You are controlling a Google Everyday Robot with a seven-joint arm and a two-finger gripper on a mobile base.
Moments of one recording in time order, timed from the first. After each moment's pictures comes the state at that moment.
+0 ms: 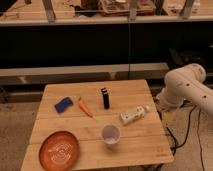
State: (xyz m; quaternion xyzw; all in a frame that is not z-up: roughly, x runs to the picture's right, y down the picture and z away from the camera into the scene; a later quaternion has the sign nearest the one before) arm 0.285 0.105 0.684 -0.28 0.02 0.02 0.96
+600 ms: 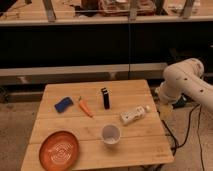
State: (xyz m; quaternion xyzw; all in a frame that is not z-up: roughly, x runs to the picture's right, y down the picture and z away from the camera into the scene) arm 0.285 0.074 0.700 -0.25 0.02 0.02 0.97
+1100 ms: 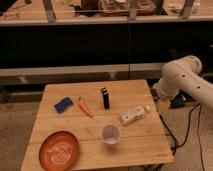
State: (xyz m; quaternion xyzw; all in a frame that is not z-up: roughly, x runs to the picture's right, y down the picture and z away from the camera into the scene) arm 0.277 0.046 0.719 -0.23 0.00 0.01 0.97
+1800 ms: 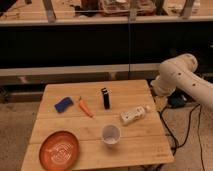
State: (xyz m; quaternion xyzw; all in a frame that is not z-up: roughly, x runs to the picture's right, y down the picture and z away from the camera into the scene) arm 0.271 0.033 0.732 -0.21 0.00 0.00 0.98
